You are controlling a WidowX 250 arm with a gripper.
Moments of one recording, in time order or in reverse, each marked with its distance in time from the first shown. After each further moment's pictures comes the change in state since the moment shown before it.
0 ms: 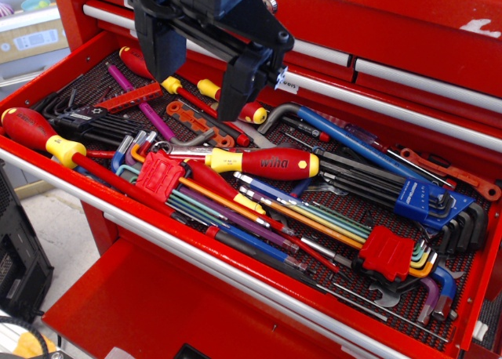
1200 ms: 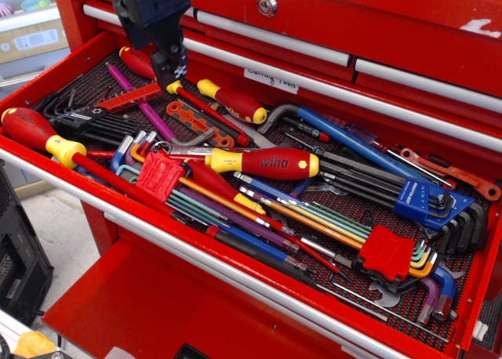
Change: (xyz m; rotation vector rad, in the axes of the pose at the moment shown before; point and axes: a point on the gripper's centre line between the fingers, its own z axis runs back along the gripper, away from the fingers) arm 0.086 0.113 -0.116 0.066 -0.235 -0.402
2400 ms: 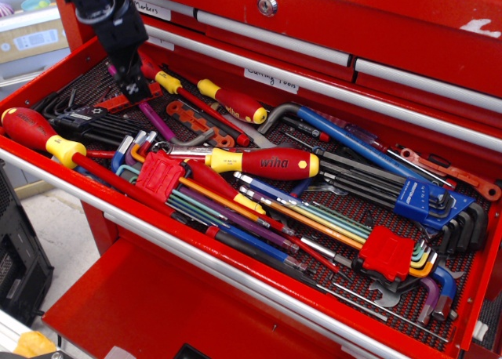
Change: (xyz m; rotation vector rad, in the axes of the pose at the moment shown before) arm -0.022 0.053 -0.096 -0.210 -0.073 -0.211
